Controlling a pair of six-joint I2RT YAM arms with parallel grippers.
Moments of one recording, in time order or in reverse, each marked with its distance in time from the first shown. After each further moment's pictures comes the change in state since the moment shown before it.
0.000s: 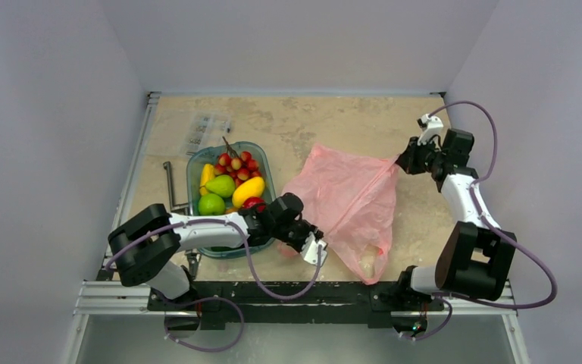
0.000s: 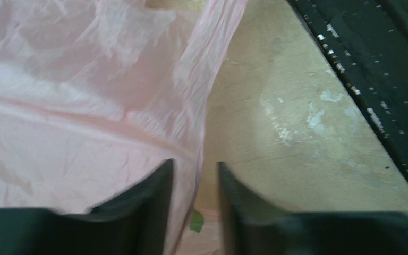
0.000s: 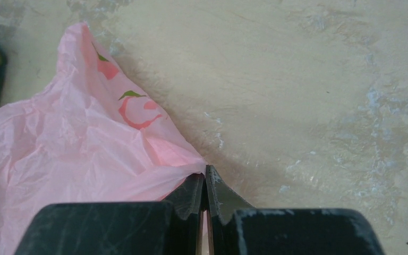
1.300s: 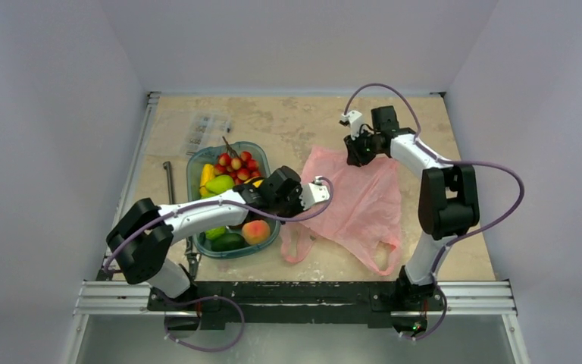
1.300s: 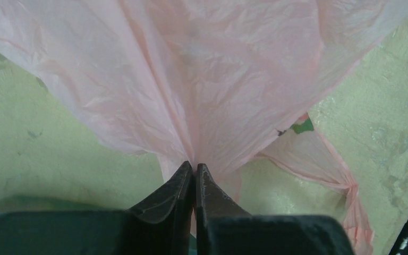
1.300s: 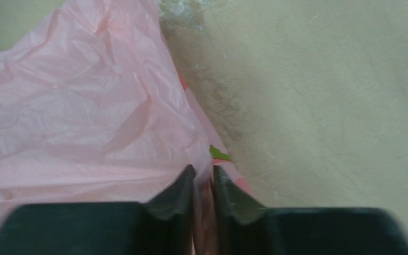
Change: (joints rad) left arm 0.153 -0.010 0.214 -0.352 -0.416 -0.720; right arm 0.430 0.462 0.389 -0.241 0.190 -0.322
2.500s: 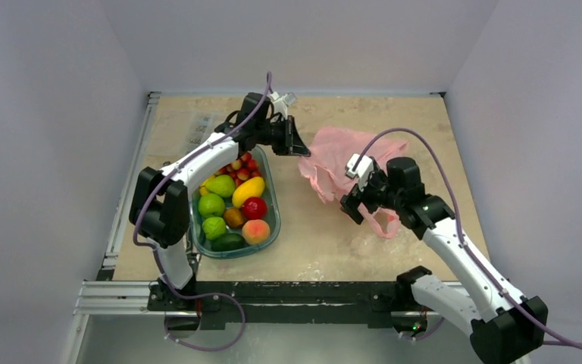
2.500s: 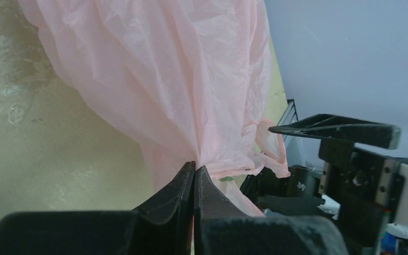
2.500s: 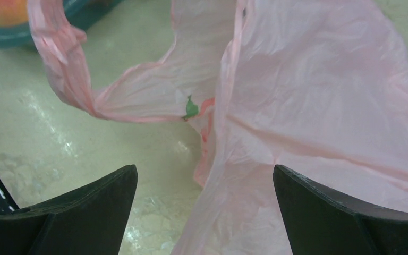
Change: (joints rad) left arm 0.397 0.293 0.519 -0.015 0.559 -0.901; right arm 0.203 -0.903 -0.504 -0.039 0.018 0.029
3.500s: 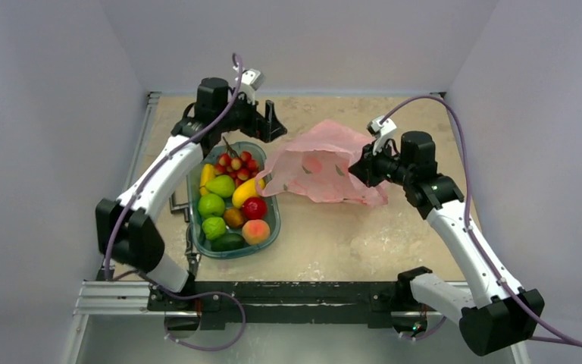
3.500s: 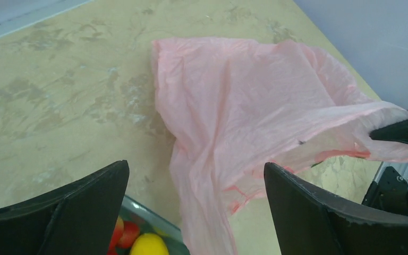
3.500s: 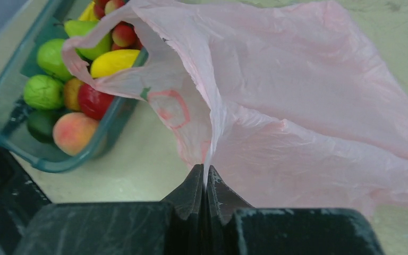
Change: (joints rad) left arm 0.153 -0.149 0.033 -0.024 -0.067 0.447; right arm -0.066 0.090 0.180 0.030 0.000 0.381
